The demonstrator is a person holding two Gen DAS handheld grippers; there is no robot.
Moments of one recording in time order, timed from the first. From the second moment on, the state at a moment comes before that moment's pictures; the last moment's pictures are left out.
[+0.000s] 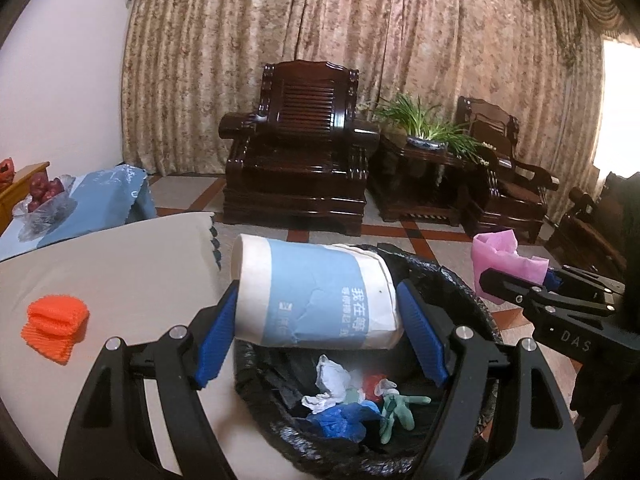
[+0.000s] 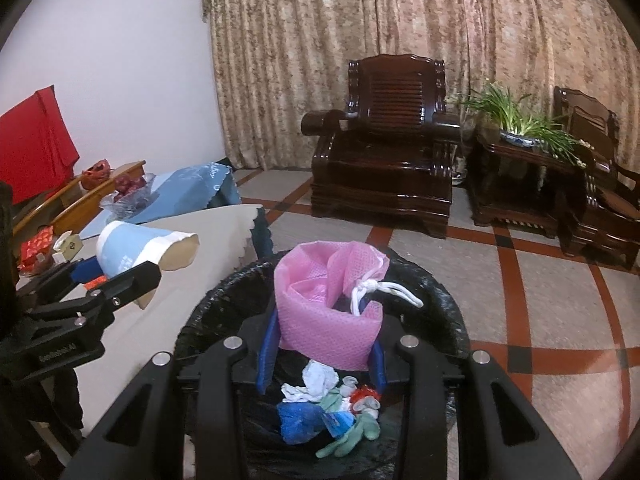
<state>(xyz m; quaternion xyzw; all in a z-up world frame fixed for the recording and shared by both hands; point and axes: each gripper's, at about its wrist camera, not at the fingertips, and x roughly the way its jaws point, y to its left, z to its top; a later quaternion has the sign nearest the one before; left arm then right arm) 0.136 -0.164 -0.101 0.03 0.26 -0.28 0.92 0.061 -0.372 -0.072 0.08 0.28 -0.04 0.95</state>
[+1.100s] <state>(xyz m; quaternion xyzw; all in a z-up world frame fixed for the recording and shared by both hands) 0.171 -0.181 -0.146 0.01 0.32 -0.29 0.90 0.081 -0.400 -0.148 0.08 0.35 -0.06 0.93</state>
